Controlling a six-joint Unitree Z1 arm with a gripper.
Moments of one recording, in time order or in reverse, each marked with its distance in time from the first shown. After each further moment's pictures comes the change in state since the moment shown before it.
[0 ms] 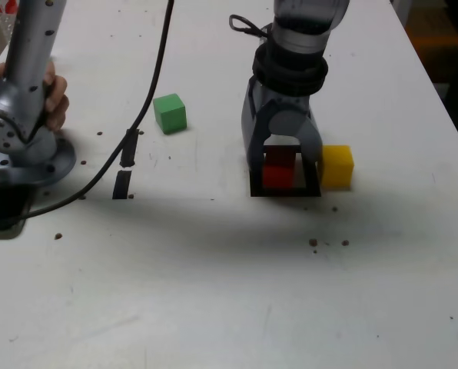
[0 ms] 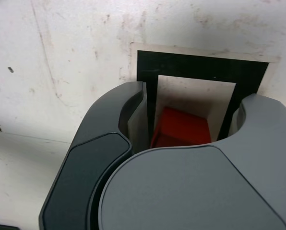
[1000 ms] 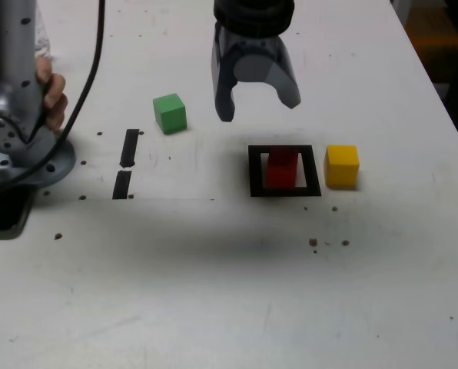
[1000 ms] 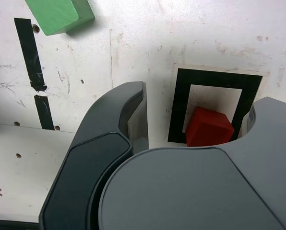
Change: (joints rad) arm 0.014 -0.208 0.009 0.158 0.091 -0.002
